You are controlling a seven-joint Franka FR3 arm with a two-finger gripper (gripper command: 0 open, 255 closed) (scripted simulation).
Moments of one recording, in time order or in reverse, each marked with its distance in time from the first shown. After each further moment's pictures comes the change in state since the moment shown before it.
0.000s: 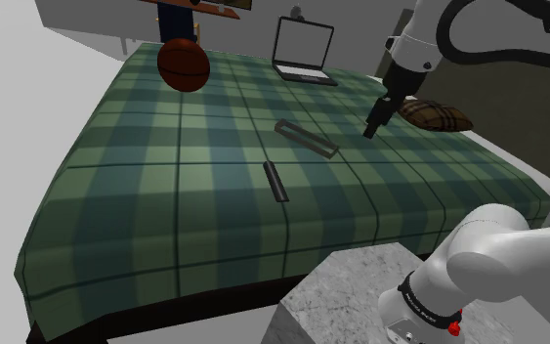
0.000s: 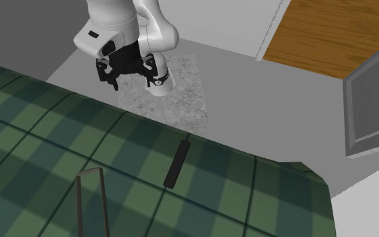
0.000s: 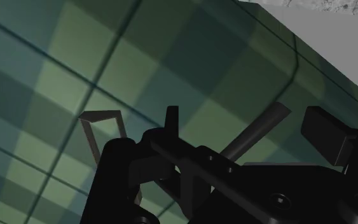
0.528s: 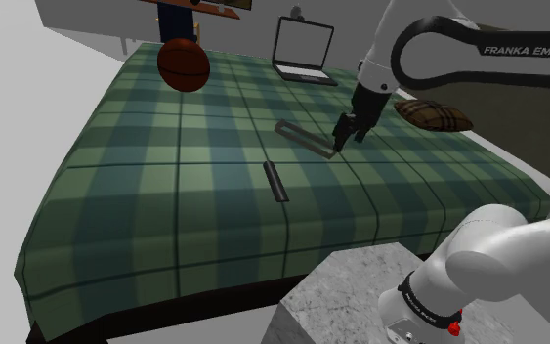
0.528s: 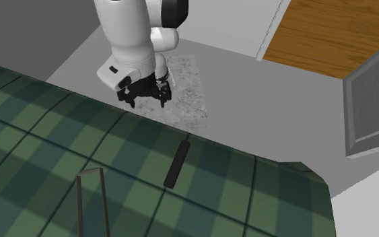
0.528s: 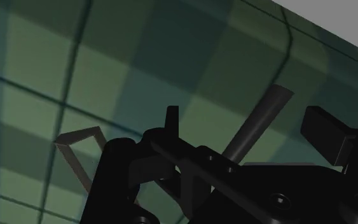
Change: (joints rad) arm -0.018 0.130 0.063 -0.061 0.083 0.166 0.205
